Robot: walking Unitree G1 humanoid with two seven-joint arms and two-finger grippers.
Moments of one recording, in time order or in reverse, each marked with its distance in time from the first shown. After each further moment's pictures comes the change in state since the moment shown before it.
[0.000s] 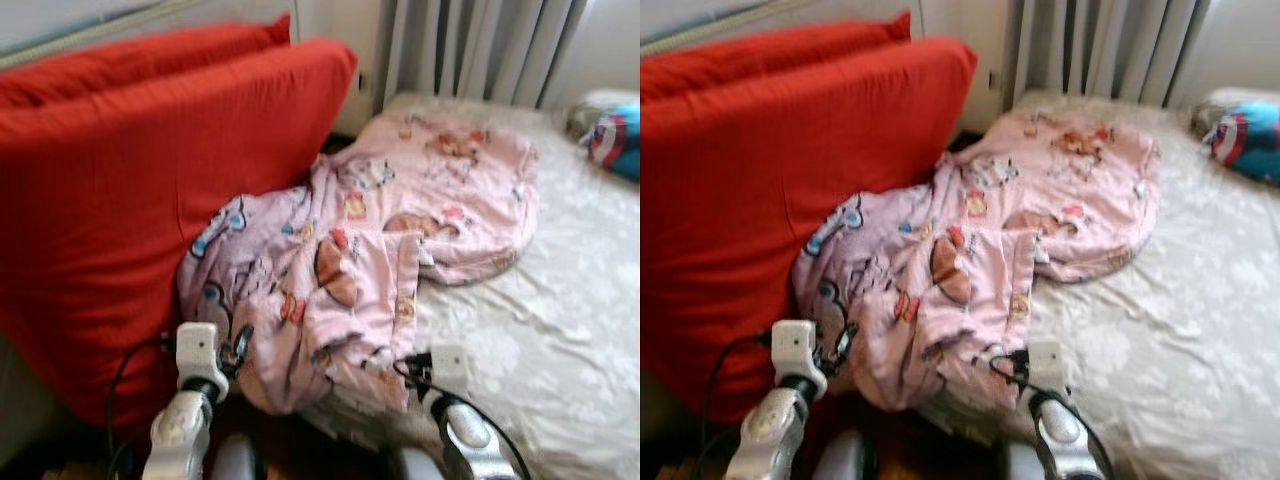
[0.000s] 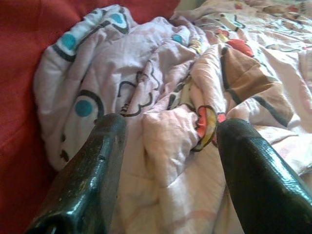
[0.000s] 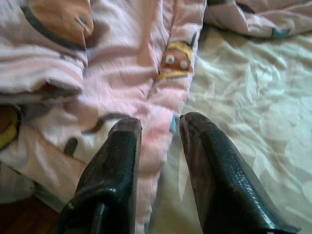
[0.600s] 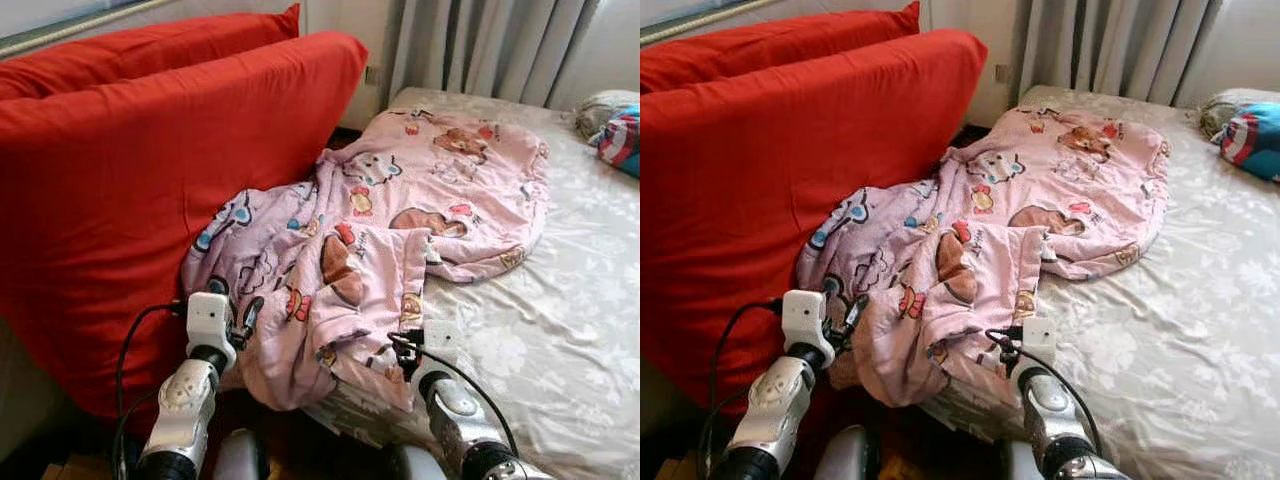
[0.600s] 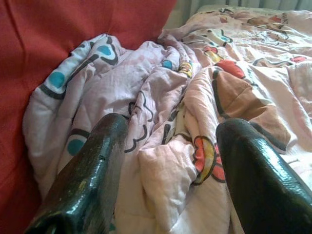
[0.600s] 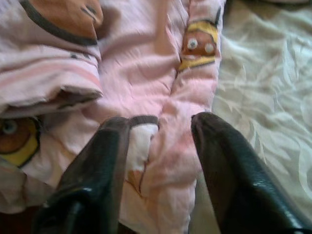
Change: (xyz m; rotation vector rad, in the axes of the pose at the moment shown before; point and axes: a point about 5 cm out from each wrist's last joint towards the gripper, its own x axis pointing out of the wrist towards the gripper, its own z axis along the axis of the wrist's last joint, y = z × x) left arm 0.027 -0.010 0.030 0.055 -0.079 -0.079; right arm 0.013 0.007 0.013 0.111 0.095 -0.020
